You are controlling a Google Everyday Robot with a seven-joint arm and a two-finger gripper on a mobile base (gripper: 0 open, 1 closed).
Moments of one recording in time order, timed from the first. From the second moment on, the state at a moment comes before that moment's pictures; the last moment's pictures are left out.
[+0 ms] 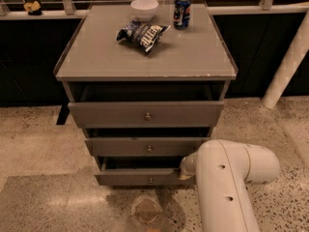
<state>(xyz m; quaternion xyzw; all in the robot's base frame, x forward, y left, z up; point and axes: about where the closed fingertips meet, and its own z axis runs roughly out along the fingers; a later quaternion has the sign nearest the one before) 0.683 -0.189 0.180 -0.66 0.73 -0.06 0.17</state>
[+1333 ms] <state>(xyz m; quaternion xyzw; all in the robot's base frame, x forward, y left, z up) 0.659 -0.191 0.164 -0.66 0.74 -0.05 0.15</state>
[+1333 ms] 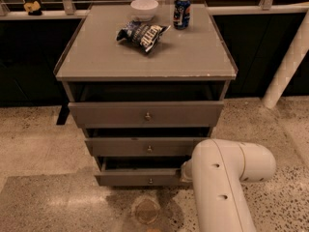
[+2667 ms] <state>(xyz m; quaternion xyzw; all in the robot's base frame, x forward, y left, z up) 0.654 -0.191 0.158 -0.65 0.74 -0.05 0.15</state>
